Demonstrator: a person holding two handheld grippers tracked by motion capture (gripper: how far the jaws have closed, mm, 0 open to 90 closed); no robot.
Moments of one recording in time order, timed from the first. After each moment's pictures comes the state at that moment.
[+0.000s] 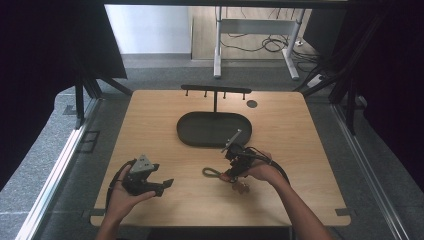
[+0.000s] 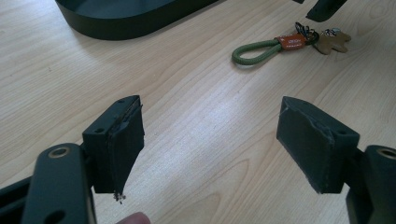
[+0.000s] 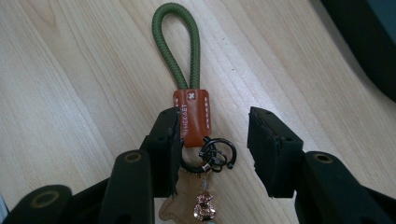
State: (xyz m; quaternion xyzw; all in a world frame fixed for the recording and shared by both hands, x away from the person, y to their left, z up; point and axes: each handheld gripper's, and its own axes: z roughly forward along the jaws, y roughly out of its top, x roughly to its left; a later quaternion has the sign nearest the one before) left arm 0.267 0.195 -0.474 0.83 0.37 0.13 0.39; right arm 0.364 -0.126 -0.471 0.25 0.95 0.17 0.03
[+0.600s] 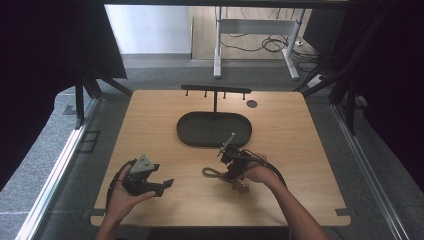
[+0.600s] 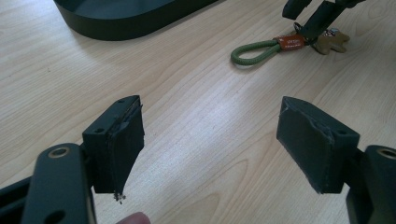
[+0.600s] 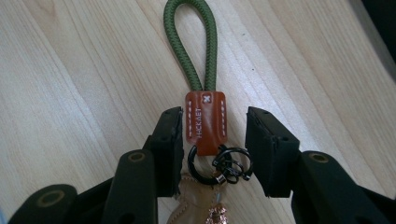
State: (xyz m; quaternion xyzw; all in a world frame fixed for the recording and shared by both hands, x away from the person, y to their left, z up) left arm 0.267 0.195 -0.474 0.83 0.37 0.13 0.39; right arm 0.363 -0.114 -0.484 0.24 0.96 0.16 0.02
